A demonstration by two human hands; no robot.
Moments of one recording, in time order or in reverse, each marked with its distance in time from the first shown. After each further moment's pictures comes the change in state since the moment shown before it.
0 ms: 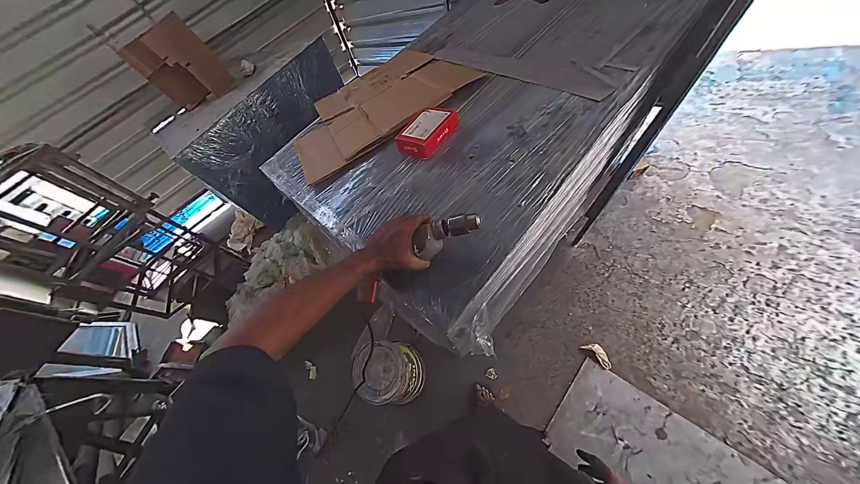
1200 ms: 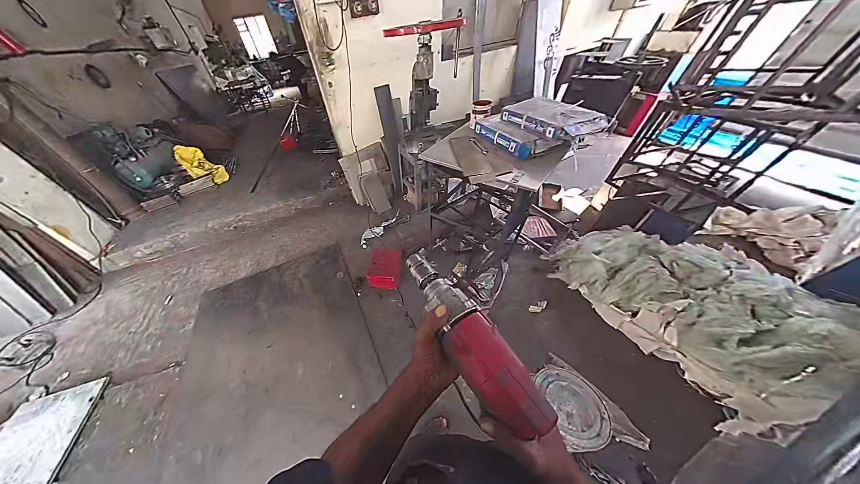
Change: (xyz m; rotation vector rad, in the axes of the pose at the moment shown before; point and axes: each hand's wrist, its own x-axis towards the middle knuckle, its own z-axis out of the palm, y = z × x) left_hand -0.498 0.432 0.020 -0.922 2.483 -0.244; right_hand -0.236 -0.304 0.231 -0.254 -1.738 -1.179
